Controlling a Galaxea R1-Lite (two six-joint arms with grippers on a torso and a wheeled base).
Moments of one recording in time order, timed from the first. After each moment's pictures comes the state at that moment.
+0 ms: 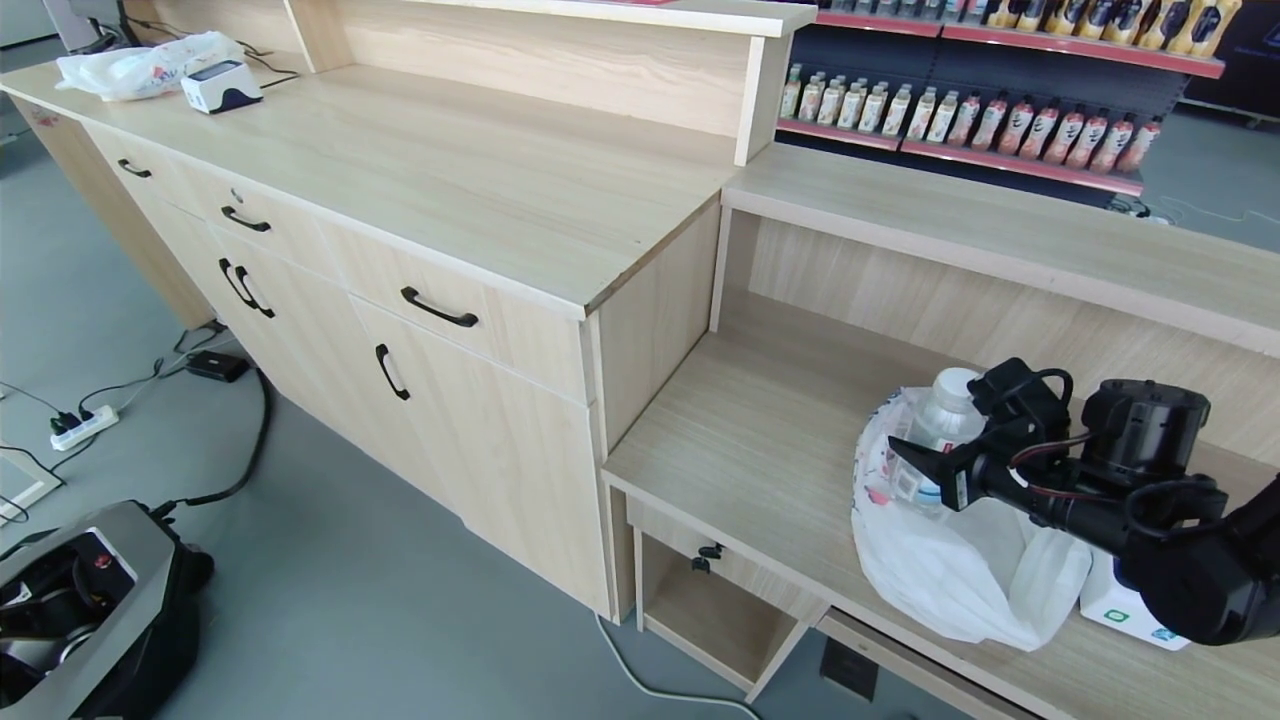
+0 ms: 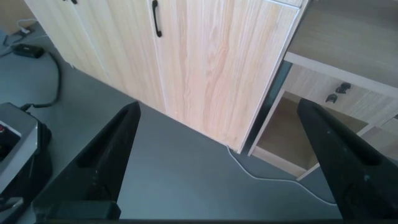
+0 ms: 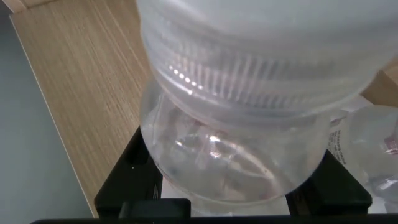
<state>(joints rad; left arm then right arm) 0.00 0.00 0.00 0.00 -0.05 0.00 0.06 1.96 -0.54 -1.22 0.31 -0.36</state>
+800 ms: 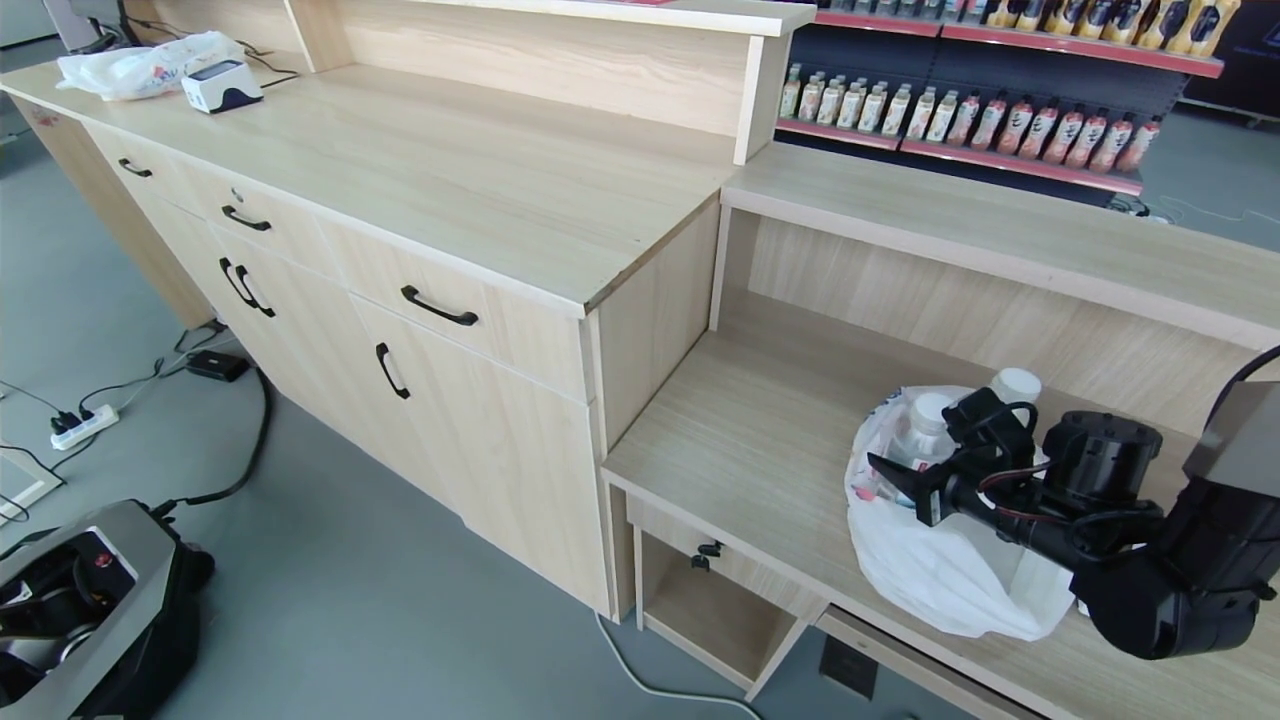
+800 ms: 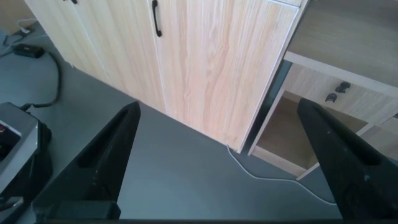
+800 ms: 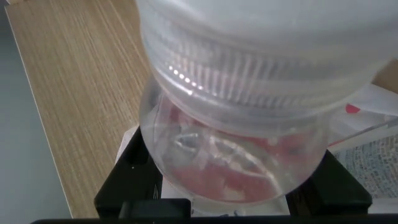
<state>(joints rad) 0.00 0.00 0.00 0.00 -0.05 0.00 0.06 2.14 -0.54 -1.43 0.36 -0.35</state>
